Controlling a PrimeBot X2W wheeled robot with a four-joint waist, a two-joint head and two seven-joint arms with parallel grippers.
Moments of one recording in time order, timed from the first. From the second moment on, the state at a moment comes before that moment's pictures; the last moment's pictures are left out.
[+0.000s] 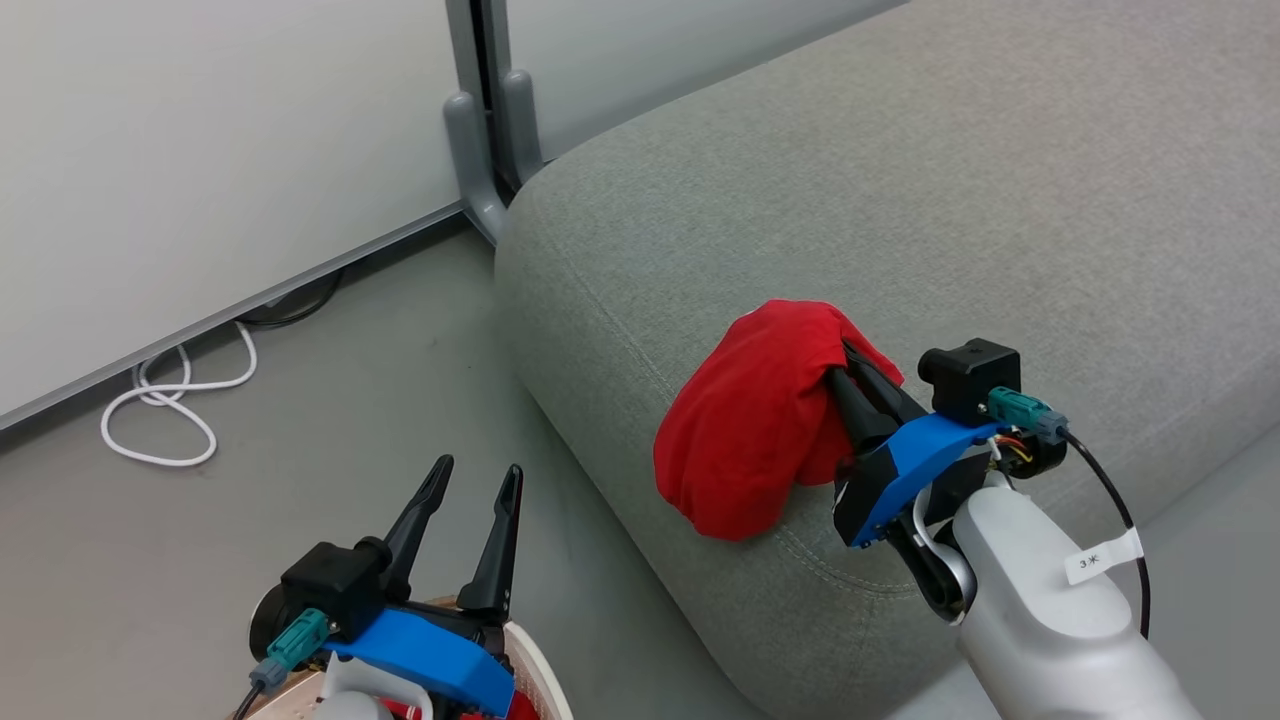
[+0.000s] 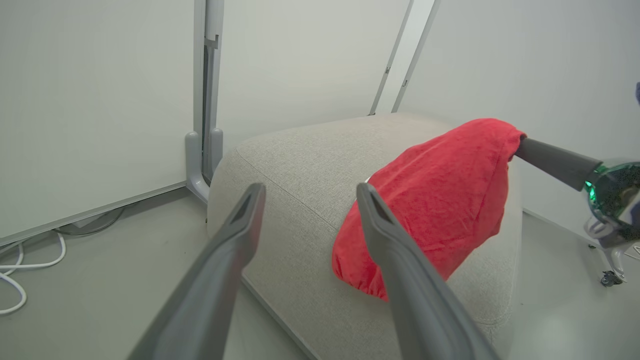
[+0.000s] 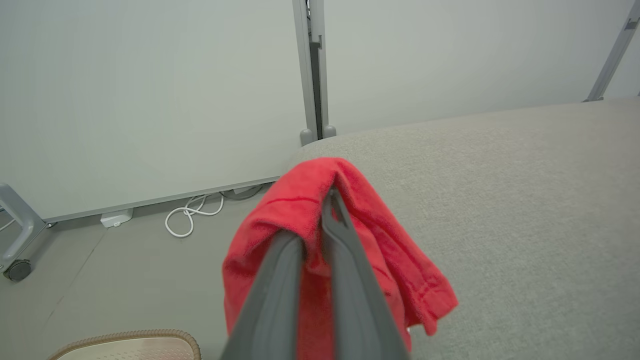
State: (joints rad) left arm -0.17 0.27 -0.51 0.26 -0.57 -0.02 -0.26; right arm -0.63 -0.09 0.40 0.80 0.38 0.13 -0.24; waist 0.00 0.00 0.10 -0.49
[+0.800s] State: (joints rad) left arm -0.27 0.32 -0.49 0.20 -0.48 -0.06 -0.23; right arm -0.80 -0.17 0.08 0.58 0.31 0.13 -0.09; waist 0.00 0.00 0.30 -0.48
